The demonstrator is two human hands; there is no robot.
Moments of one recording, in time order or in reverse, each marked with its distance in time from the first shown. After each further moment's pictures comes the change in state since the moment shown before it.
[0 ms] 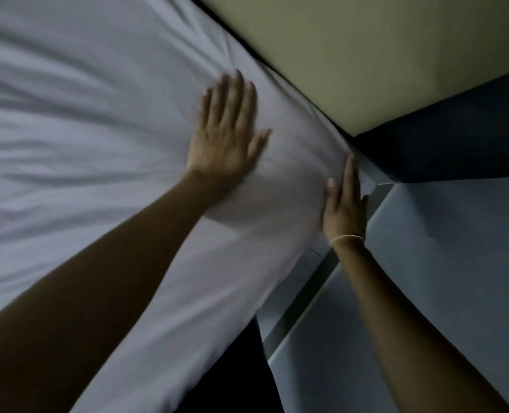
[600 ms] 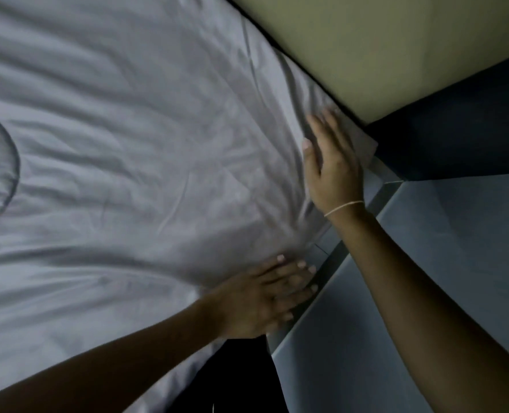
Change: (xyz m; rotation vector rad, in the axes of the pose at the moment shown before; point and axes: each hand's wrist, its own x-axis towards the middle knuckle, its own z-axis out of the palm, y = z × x) left_hand -0.203 0.064 0.010 -0.128 -0.240 0.772; right_hand 0.003 -0.071 -0.011 0.048 0.201 -0.601
